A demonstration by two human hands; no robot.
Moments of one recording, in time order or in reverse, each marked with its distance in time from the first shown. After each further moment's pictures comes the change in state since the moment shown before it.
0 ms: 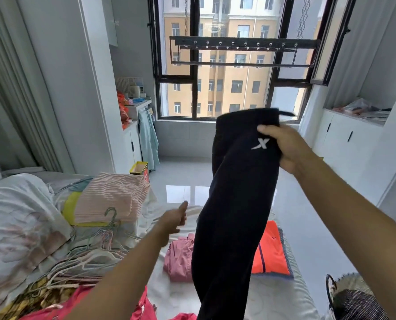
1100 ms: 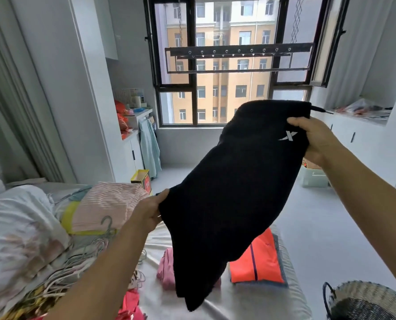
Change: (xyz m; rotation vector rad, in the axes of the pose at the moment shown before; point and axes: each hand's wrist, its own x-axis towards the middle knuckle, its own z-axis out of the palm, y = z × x) left_hand 0.002 0.058 0.016 -0.537 0.126 0.032; right_hand 0.014 -0.040 -0.121 0.032 0.060 -0.041
